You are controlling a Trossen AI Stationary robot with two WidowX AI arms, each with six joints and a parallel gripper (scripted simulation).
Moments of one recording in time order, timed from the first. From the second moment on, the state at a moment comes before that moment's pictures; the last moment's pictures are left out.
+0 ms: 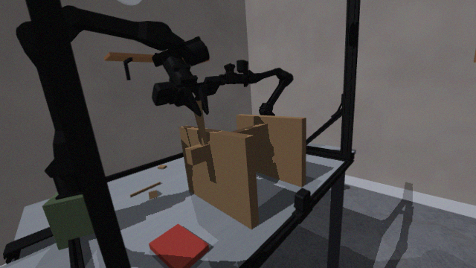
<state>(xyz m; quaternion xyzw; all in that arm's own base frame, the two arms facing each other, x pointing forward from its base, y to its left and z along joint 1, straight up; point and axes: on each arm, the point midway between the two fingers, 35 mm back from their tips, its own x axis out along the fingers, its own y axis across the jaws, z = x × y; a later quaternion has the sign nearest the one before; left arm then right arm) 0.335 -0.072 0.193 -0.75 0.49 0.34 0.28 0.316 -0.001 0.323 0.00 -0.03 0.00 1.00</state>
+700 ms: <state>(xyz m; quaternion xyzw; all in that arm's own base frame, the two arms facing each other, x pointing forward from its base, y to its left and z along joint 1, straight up) 0.336 -0.071 0.183 -0.75 0.49 0.34 0.28 0.316 -0.001 0.323 0.00 -0.03 0.00 1.00</state>
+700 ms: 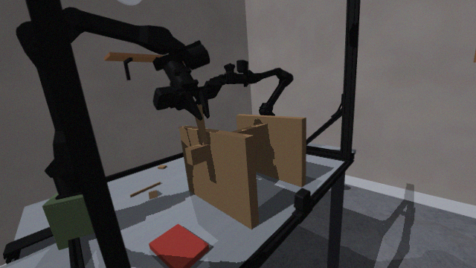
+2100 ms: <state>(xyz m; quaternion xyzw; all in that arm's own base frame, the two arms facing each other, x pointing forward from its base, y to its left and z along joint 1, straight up) 0.336 -0.071 0.171 -0.75 0.49 0.34 0.28 0.316 -0.001 0.323 0.00 -0.03 0.00 1.00</state>
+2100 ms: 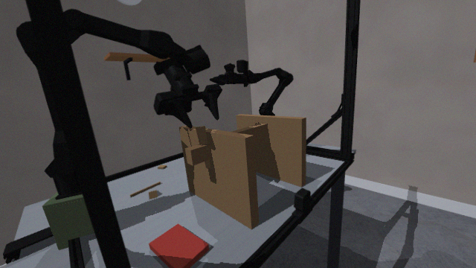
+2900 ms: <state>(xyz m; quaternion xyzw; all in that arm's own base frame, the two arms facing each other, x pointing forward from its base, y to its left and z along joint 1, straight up) 0.313 -0.074 0.232 -0.46 0.54 0.26 0.66 0.316 -0.001 0.323 0.00 -0.03 0.00 1.00</state>
